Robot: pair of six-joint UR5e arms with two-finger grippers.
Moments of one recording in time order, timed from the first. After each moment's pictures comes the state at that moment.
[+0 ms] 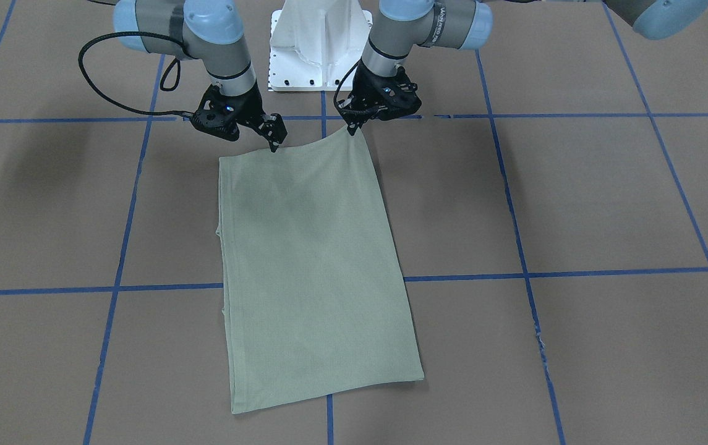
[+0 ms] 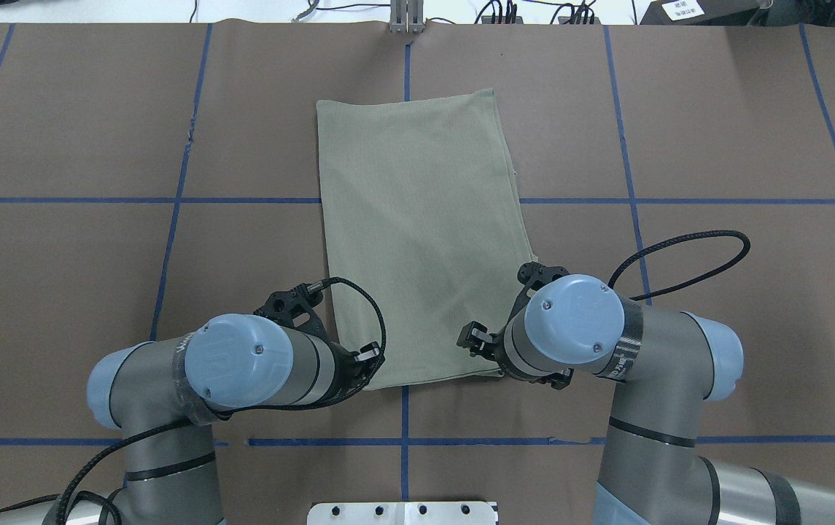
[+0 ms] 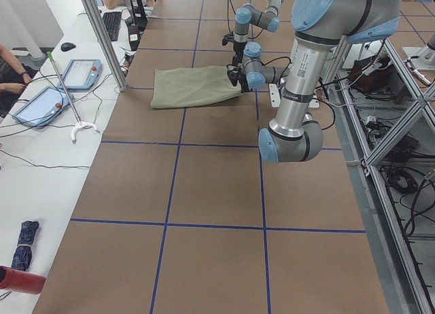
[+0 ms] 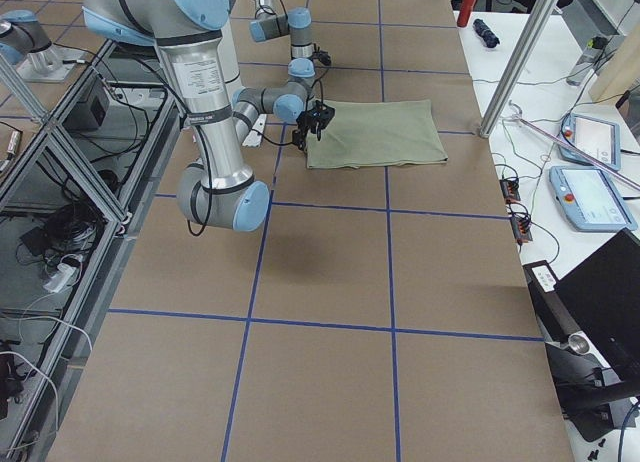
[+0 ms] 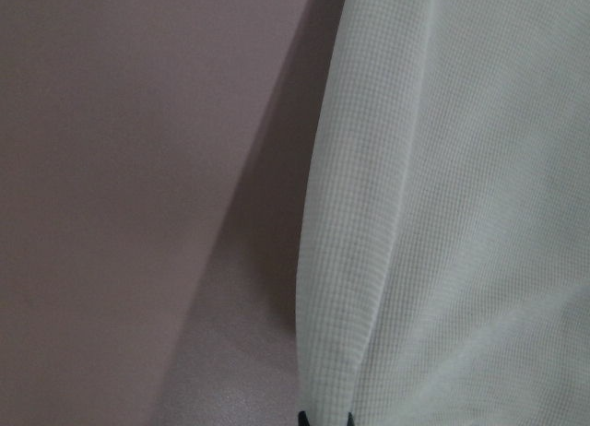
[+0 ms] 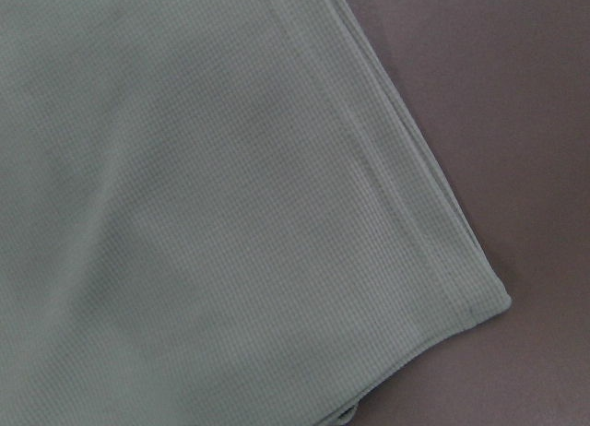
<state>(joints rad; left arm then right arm) -0.29 -2.06 -1.86 -1.83 -1.72 -1.88 0.35 -1.16 1.89 -1.52 1.79 1.79</state>
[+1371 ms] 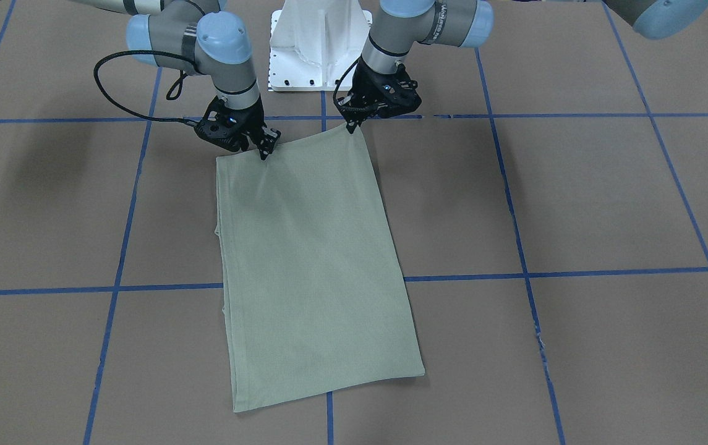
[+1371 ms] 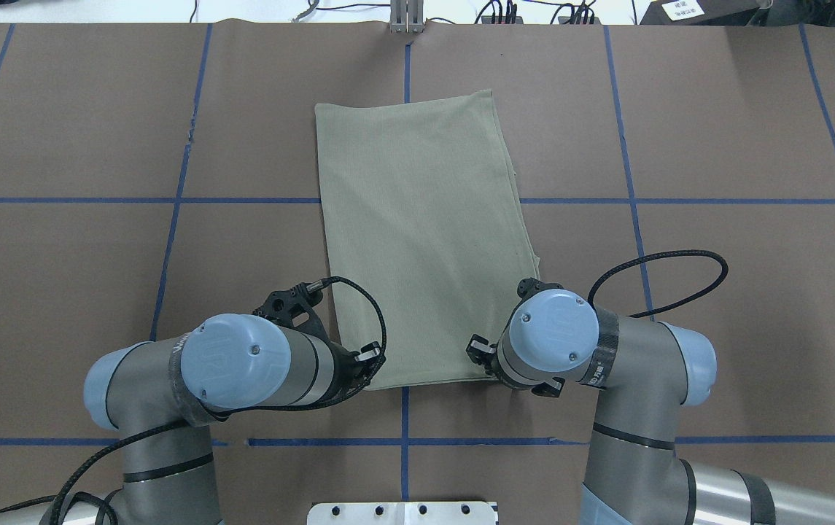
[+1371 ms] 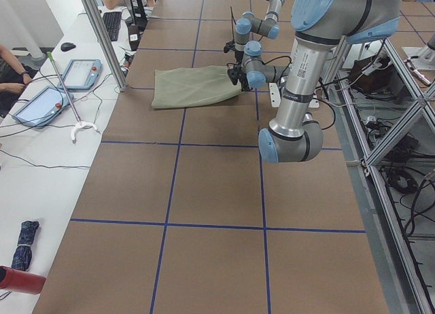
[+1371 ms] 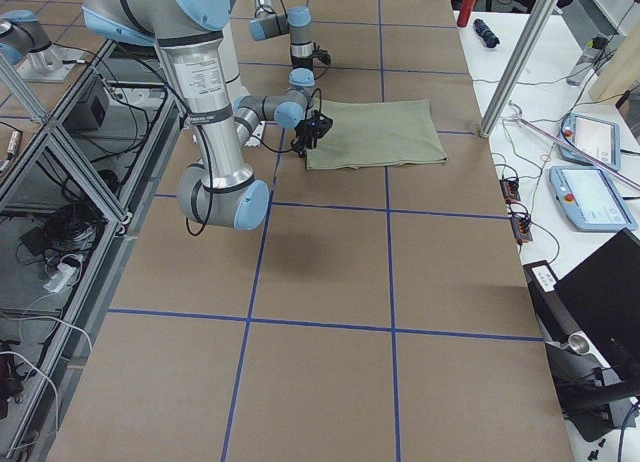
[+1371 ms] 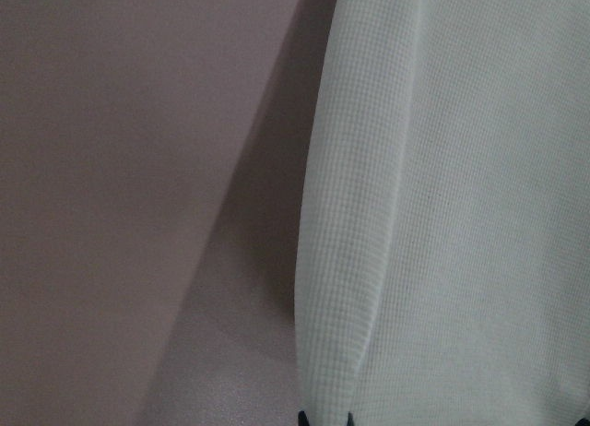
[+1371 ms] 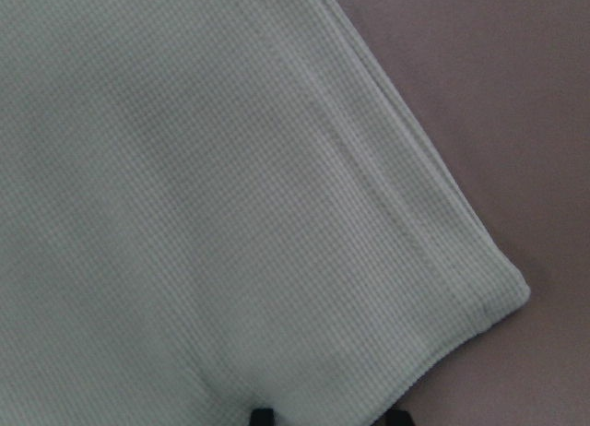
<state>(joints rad) -0.29 -2.06 -1.87 -1.83 -1.72 -1.88 0.33 -1.16 1.83 -1.51 1.79 1.82</state>
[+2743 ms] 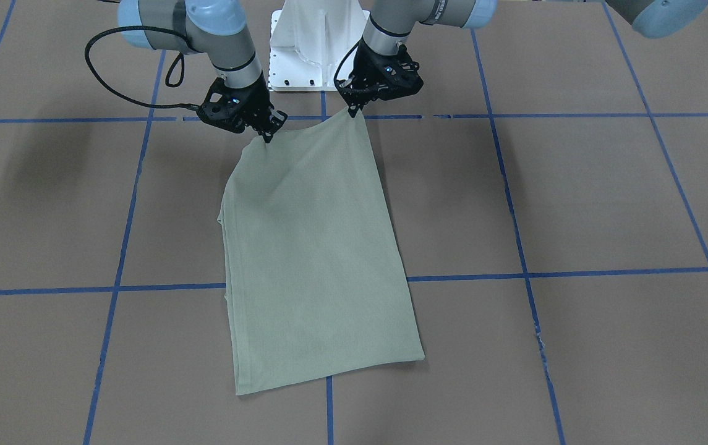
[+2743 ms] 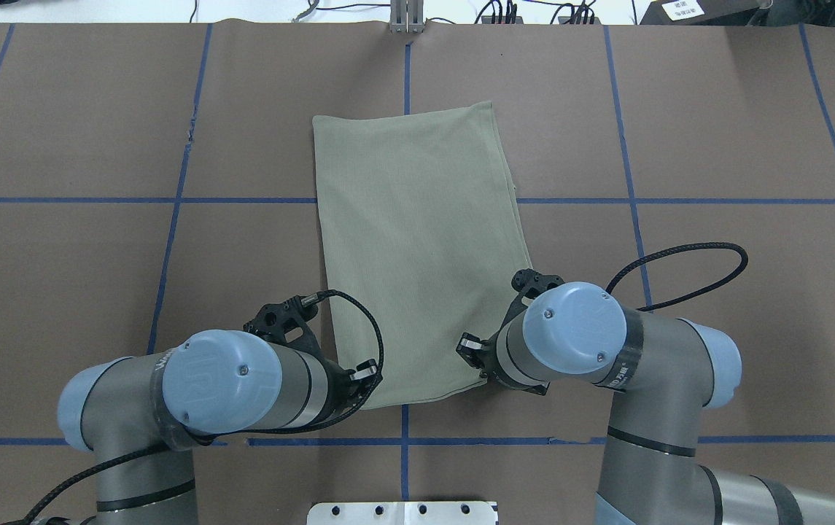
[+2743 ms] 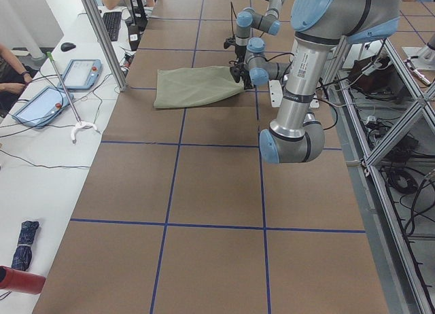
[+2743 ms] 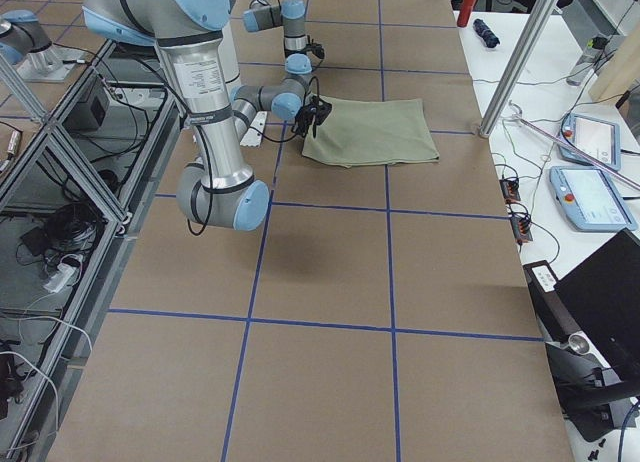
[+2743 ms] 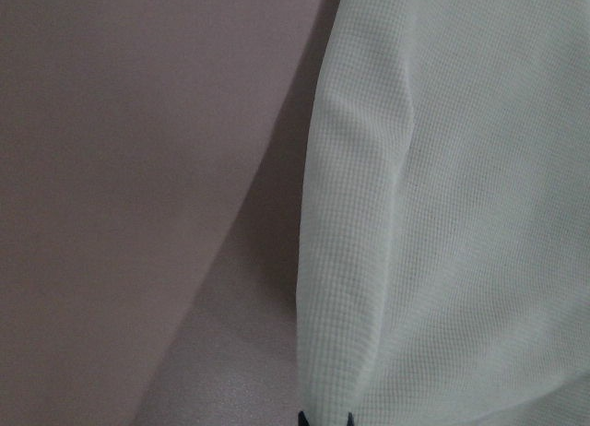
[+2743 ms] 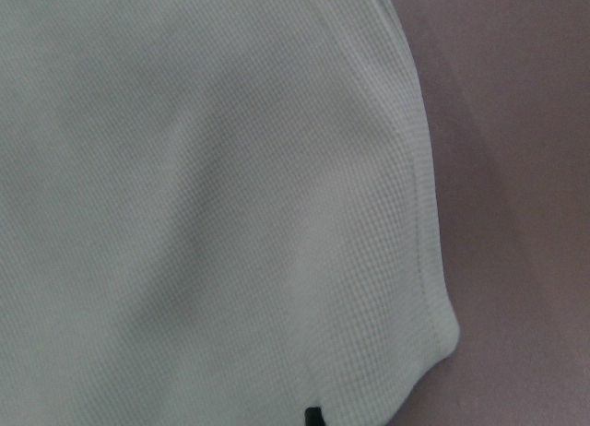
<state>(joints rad) -0.24 -2.05 -2.00 -1.70 -1.72 -1.88 0.33 -1.18 1.97 -1.48 1.80 1.82</state>
